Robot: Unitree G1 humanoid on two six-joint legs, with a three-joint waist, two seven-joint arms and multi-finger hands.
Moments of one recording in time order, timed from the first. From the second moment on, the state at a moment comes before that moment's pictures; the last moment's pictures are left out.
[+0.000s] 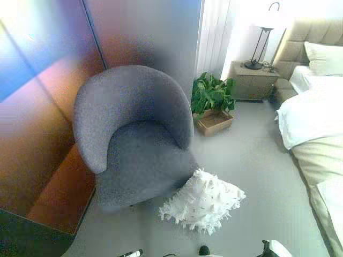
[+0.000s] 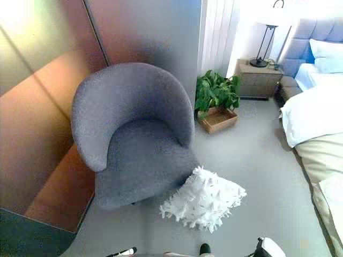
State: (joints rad) left arm 0.04 0.24 -0.10 1.33 -0.37 -0.04 -0.23; right arm 0.04 -0.29 0.23 1.26 -0.37 0.07 -0.49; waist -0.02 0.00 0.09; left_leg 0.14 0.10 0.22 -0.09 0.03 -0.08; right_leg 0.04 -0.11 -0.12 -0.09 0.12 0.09
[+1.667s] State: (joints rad) left arm -0.02 0.32 -0.15 1.06 -0.61 -0.07 -0.33; right arm -0.62 -0.89 0.31 1.05 -0.29 -0.01 -0.31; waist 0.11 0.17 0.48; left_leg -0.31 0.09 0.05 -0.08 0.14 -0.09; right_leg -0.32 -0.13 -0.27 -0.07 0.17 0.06
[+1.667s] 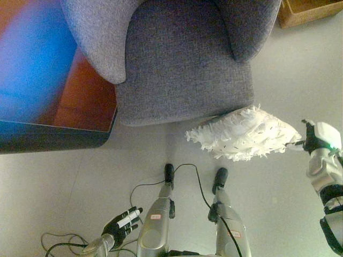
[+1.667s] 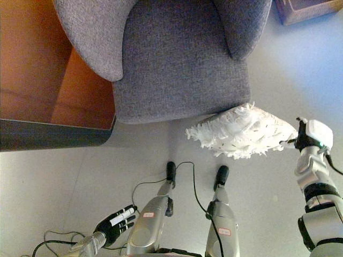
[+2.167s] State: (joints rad) left arm -0.02 0.32 -0.16 1.01 -0.65 -0.07 -0.33; right arm -0.83 -0.93 0.39 0.98 -0.27 -0.01 -0.20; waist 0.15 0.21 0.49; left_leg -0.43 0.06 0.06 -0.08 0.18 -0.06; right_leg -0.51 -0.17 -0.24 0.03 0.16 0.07
